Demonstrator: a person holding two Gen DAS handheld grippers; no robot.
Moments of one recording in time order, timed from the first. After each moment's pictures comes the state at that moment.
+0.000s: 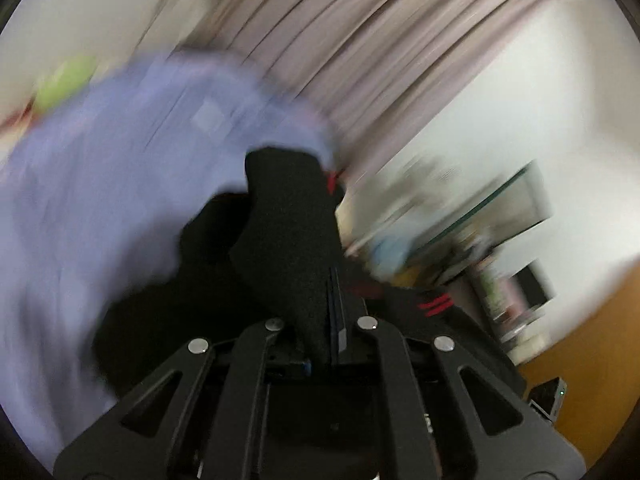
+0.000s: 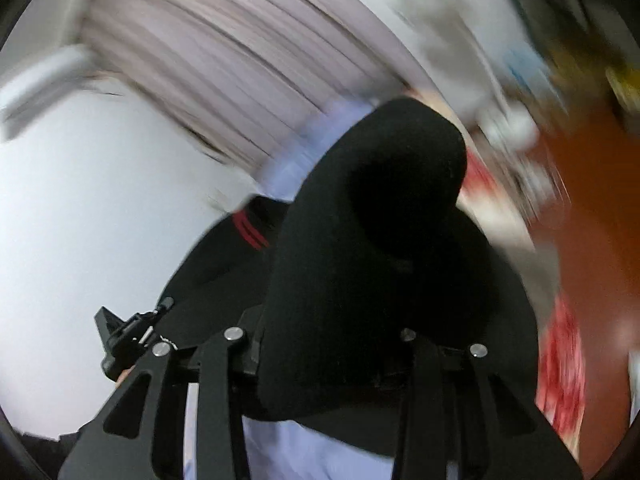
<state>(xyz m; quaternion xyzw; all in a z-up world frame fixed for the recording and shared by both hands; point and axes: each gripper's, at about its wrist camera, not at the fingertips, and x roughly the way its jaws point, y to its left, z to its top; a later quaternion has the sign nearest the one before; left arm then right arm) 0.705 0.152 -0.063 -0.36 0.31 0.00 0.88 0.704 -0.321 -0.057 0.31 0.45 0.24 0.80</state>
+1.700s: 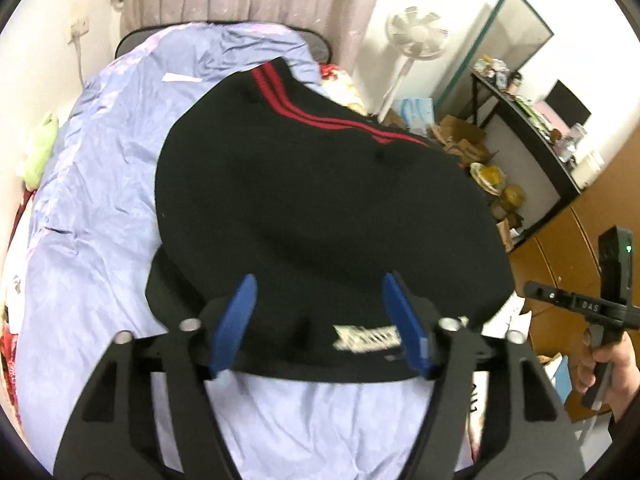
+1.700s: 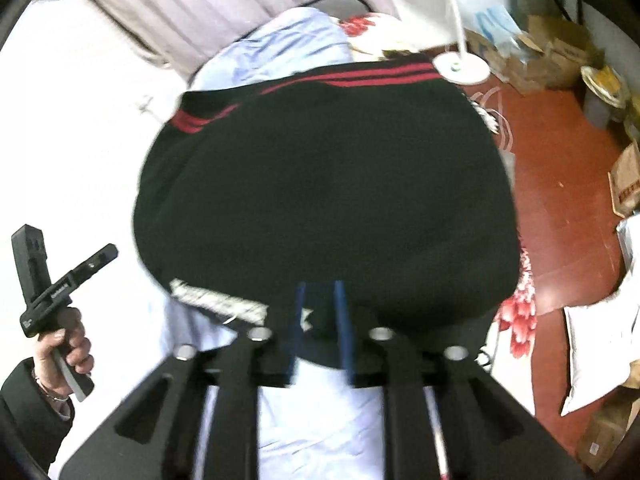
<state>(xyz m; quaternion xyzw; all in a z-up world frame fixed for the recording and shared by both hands) 0.671 0.074 -0.051 -0.11 0.45 -0.06 0.88 0.621 -0.241 -0.031 0.12 0.53 0.22 0.81</state>
